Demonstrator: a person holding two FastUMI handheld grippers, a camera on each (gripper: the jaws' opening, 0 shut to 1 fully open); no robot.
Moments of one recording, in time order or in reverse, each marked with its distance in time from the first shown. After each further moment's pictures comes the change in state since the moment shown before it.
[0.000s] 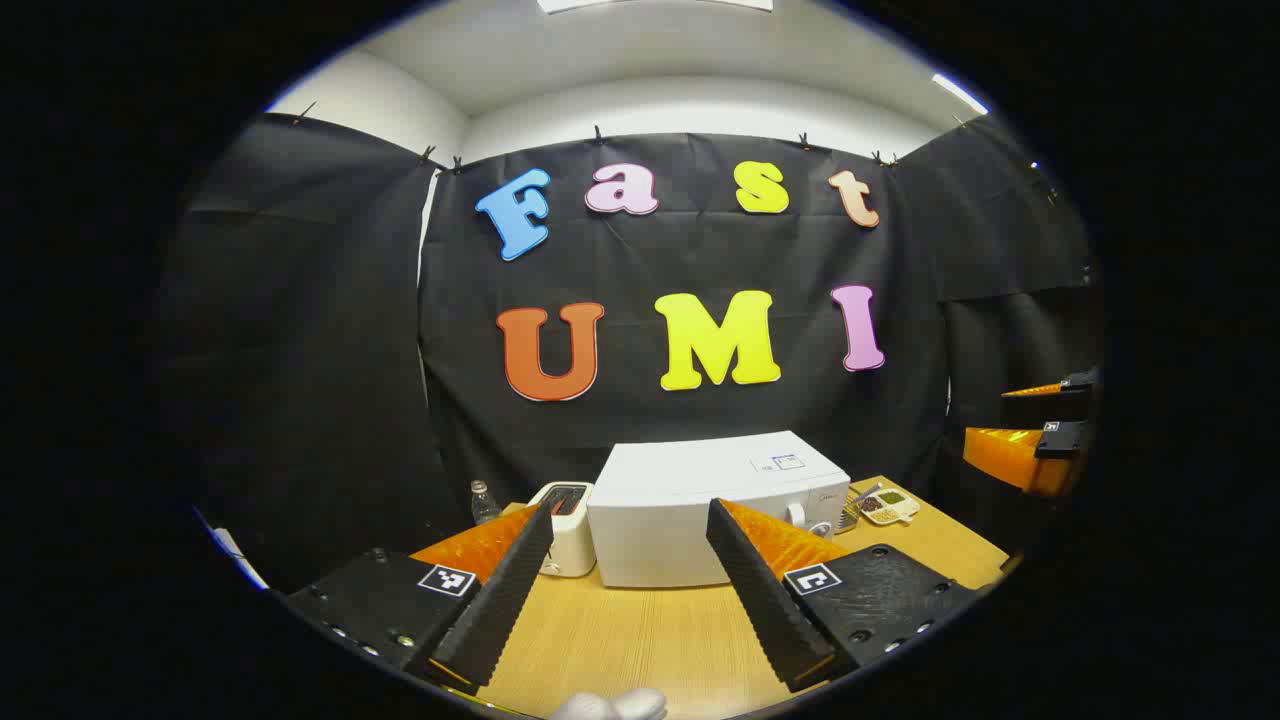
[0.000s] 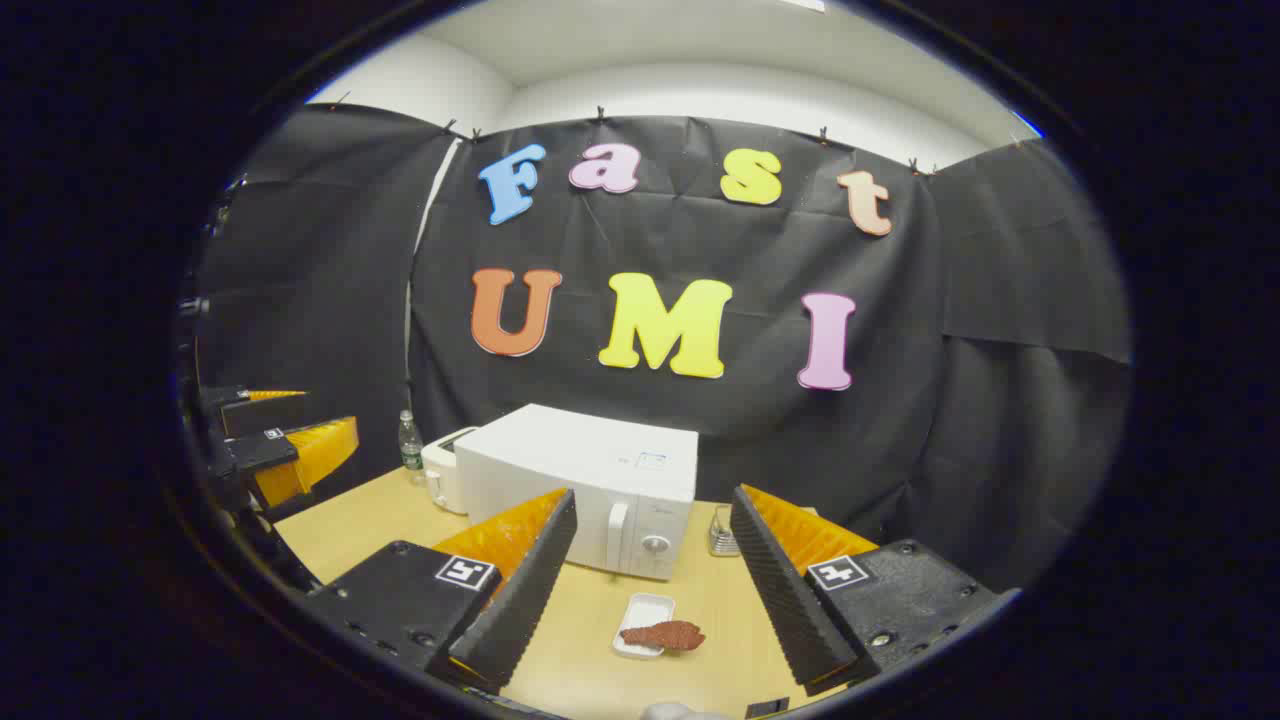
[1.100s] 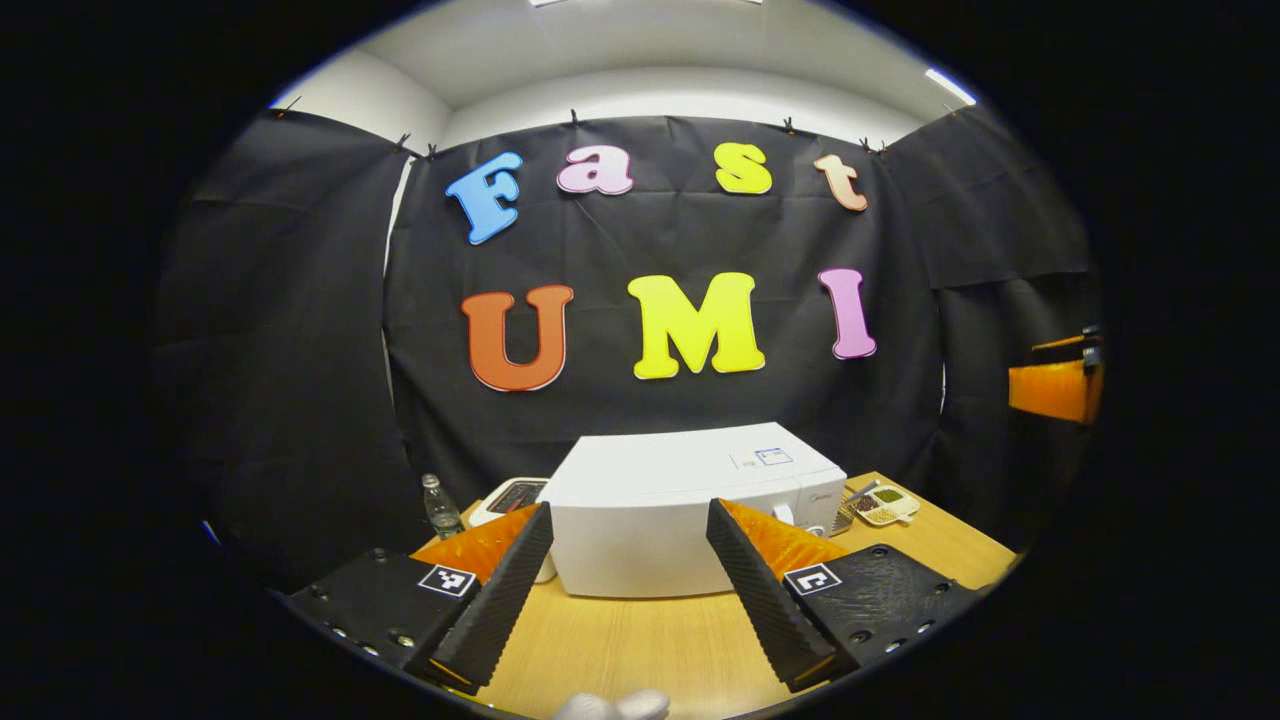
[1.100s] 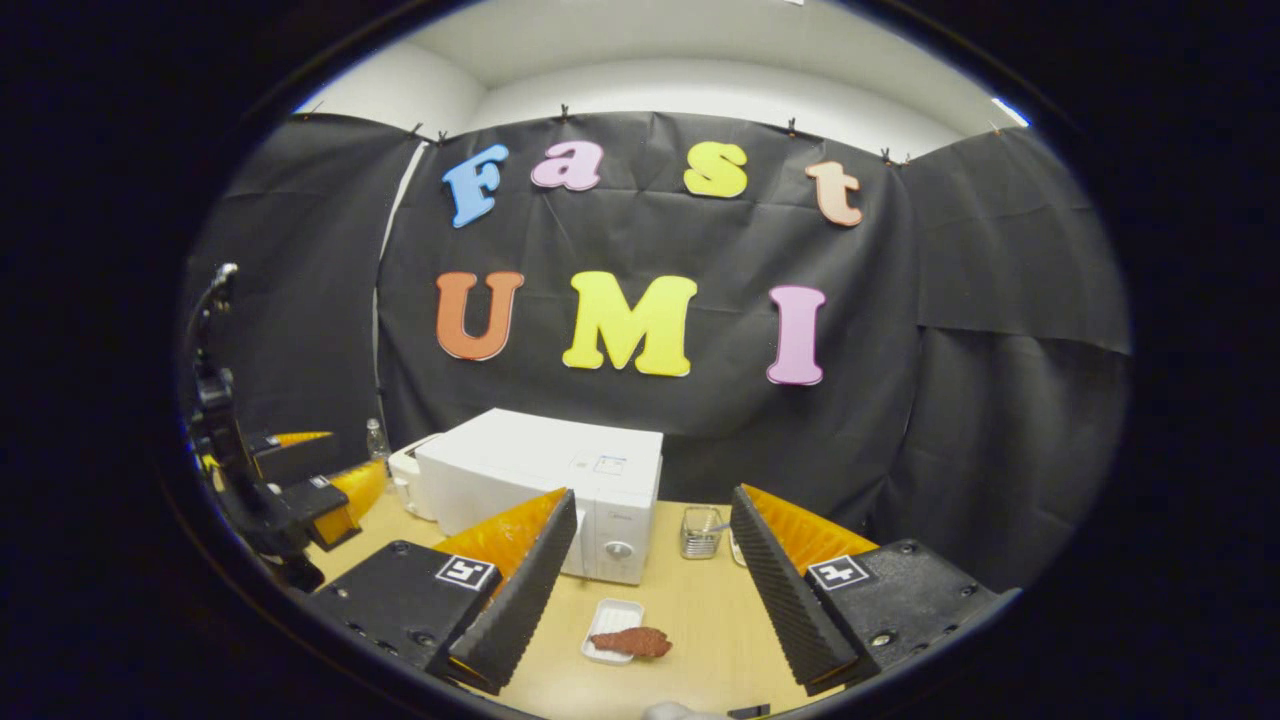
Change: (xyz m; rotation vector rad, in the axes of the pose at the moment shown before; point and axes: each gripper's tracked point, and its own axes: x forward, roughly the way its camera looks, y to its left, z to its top) left arm 0.071 -0.062 -0.045 -0.003 0.027 -0.076; right arm 0.013 -0.059 0.006 0.046 0.003 -0.082
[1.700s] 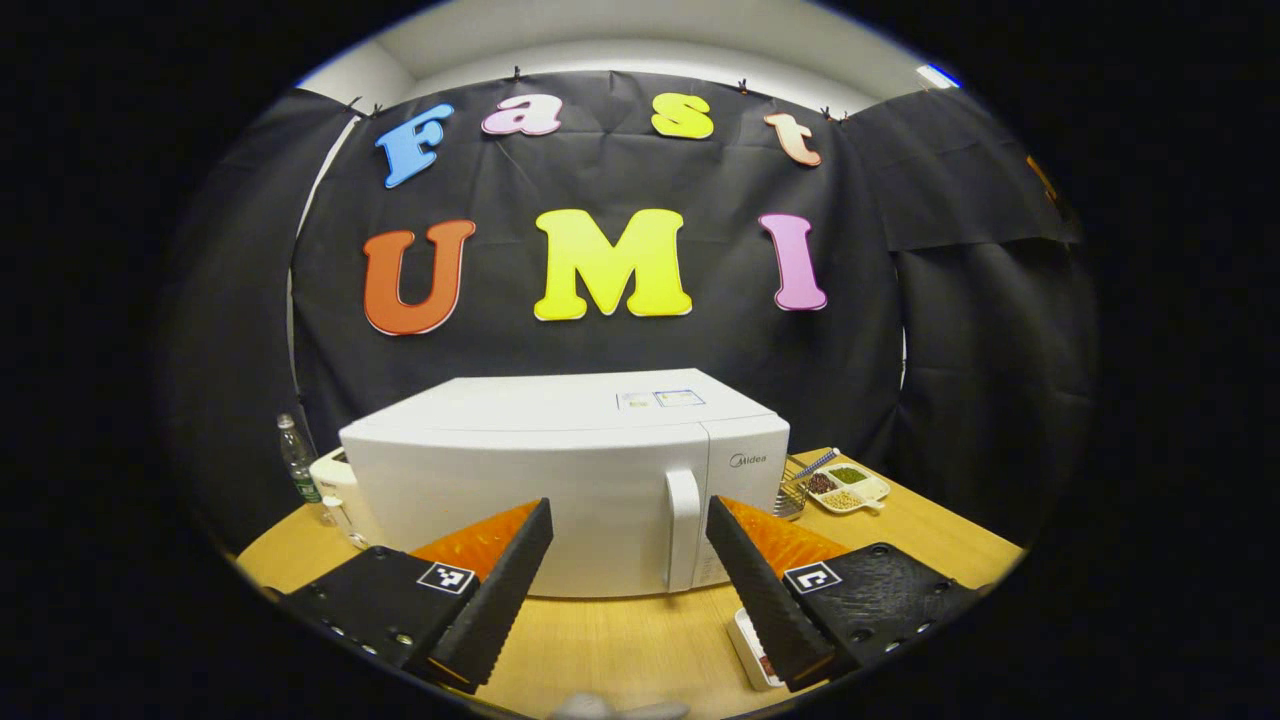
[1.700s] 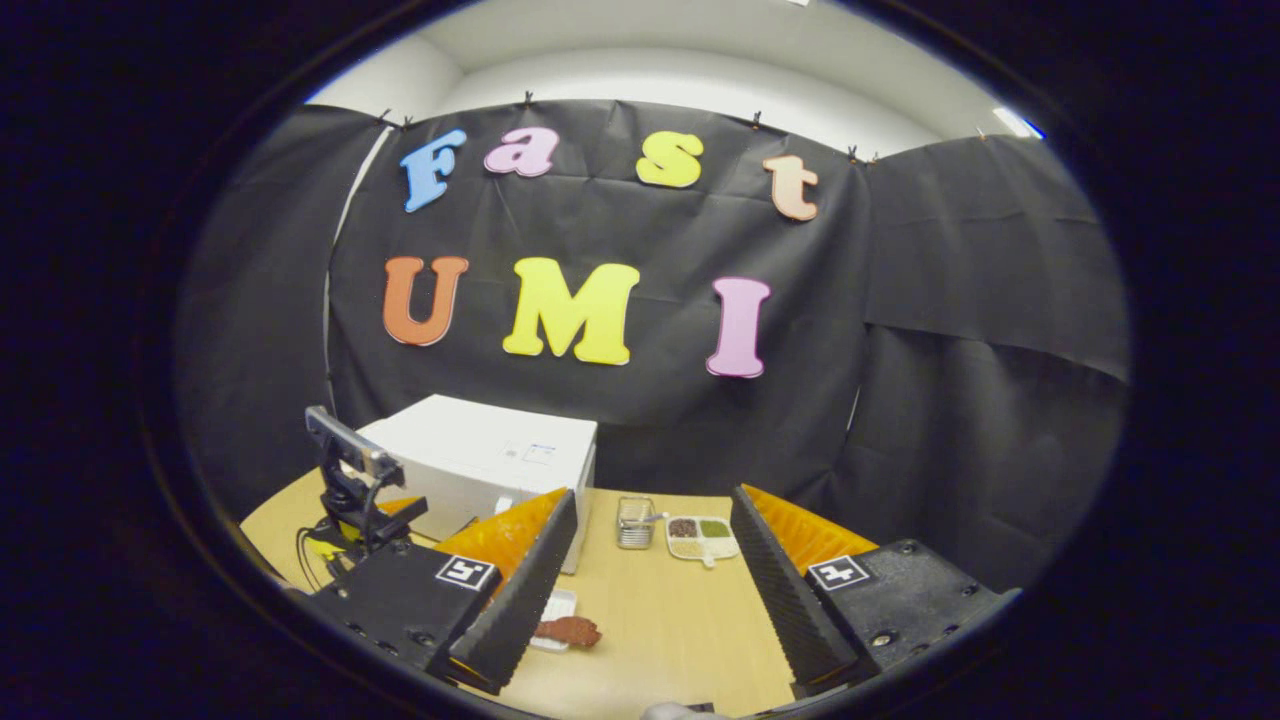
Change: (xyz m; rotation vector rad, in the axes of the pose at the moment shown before) left arm 0.118 -0.130 -0.106 -0.025 0.061 -0.142; right arm -0.013 -0.072 -0.003 -0.030 0.068 -0.164
